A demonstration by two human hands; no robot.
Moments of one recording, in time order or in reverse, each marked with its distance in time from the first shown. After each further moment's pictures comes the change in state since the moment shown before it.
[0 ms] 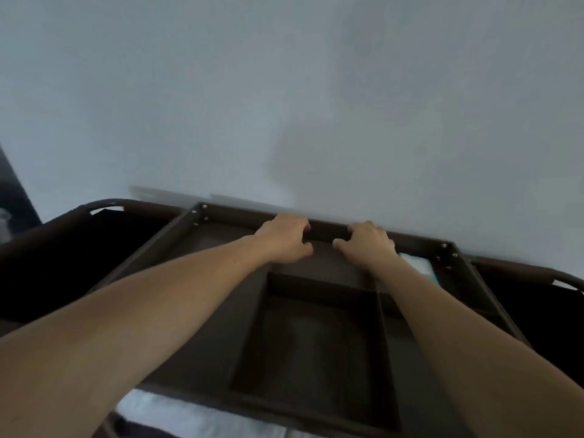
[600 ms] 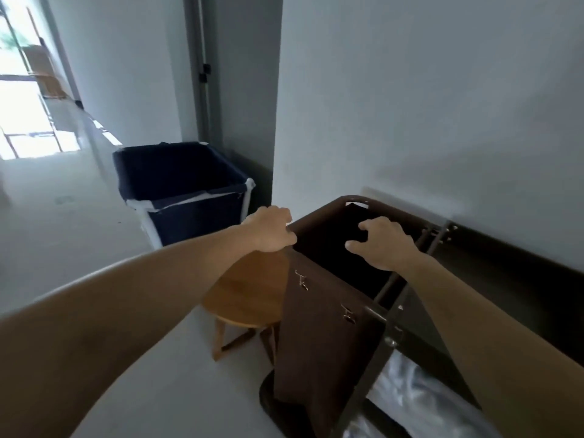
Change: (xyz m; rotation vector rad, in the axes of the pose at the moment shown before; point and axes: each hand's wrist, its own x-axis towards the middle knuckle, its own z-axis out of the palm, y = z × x) left_hand -0.357 -0.423 -0.119 -0.050 0.139 -0.619; right_hand -0.150 -0.457 0.132 -0.036 -0.187 -0.632
